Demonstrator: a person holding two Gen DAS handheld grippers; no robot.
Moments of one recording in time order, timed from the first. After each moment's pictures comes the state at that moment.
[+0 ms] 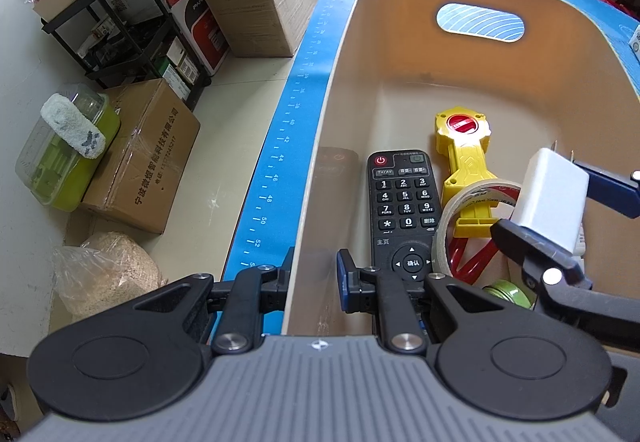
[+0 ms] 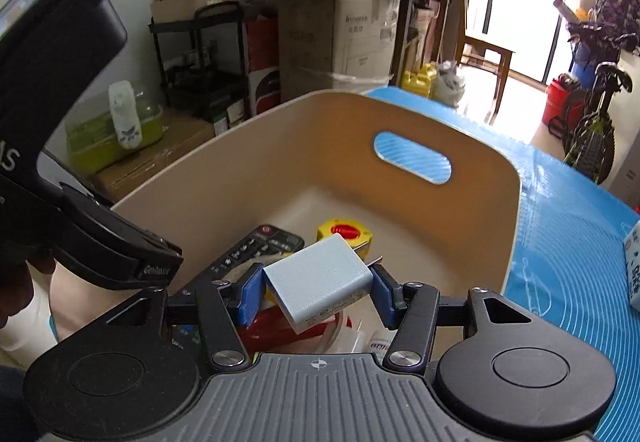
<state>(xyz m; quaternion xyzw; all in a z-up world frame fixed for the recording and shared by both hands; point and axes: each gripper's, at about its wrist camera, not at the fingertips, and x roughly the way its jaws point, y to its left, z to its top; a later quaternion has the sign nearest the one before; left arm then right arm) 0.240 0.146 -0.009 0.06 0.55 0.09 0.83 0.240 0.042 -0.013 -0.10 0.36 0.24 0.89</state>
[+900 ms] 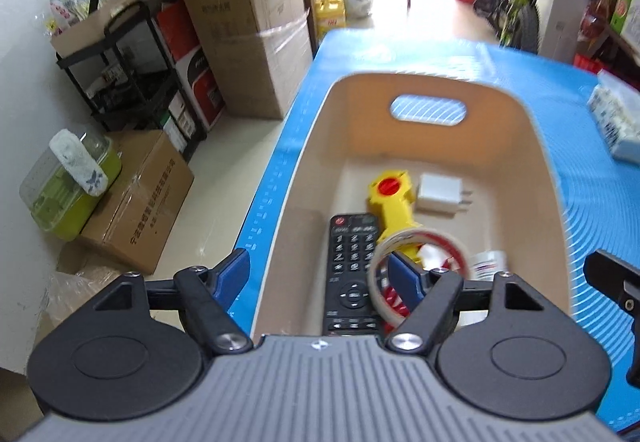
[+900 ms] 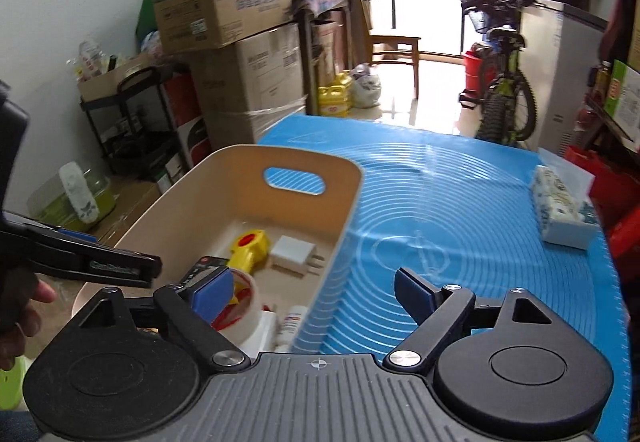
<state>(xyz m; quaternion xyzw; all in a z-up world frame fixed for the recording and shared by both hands) 0.207 0.109 0.055 0.04 0.46 0.08 0.89 0.194 -0.061 0.052 0.01 0.35 0.13 0.93</state>
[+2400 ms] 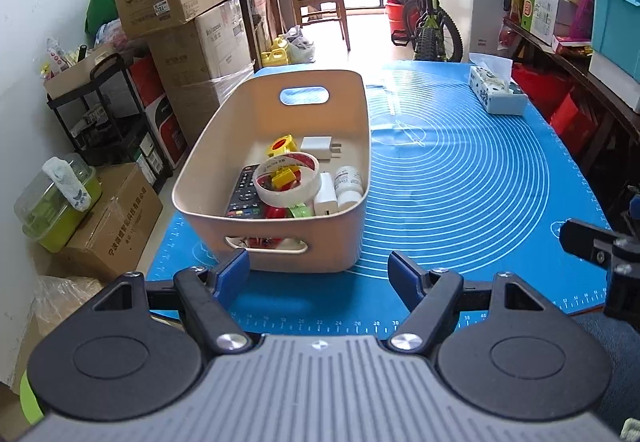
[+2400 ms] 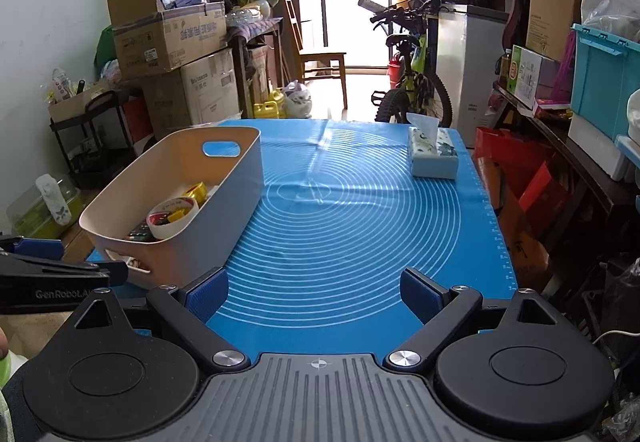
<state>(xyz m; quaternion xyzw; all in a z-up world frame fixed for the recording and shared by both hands) 0.030 0.018 0.056 0.06 0.38 0.01 0.92 0.006 -0.163 0.051 0.02 0.31 0.05 0.95</state>
